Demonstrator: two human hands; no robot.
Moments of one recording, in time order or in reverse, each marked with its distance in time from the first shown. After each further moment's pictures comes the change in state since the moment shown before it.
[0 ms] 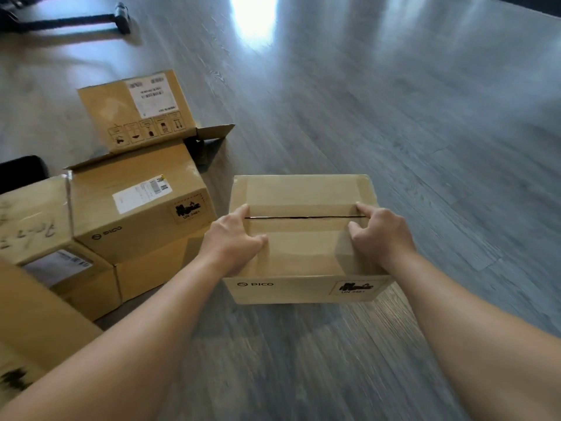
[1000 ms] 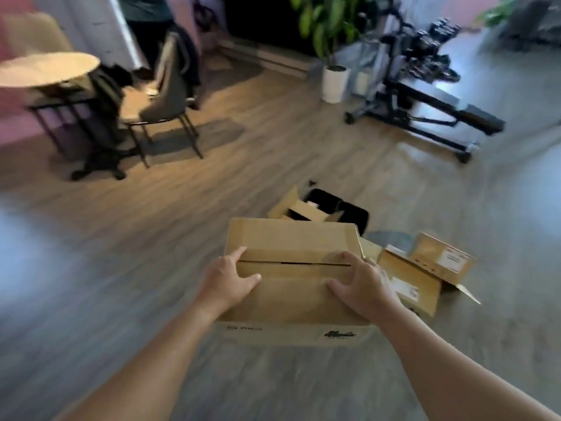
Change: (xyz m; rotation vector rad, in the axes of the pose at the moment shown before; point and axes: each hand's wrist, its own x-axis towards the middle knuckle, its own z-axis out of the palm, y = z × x) left_hand -0.653 0.092 -0.585 -0.167 0.688 -0.872; right_hand -0.465 -0.557 -0.299 -0.135 -0.634 -1.042
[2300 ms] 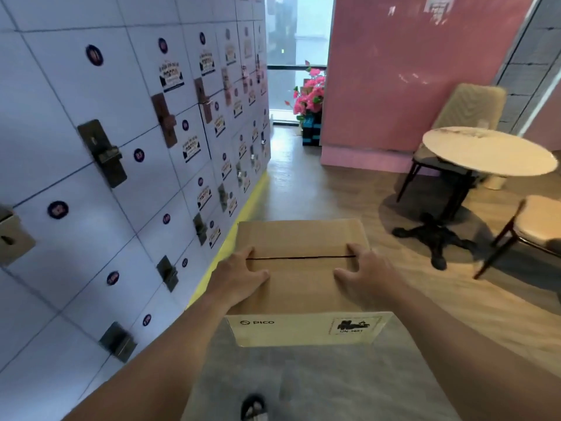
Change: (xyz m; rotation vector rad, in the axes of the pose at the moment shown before) left_hand -0.015 -0.703 -0.671 -0.105 0.779 -0.792; right_hand 0.109 -1.042 0.481 -0.122 -0.548 -0.998
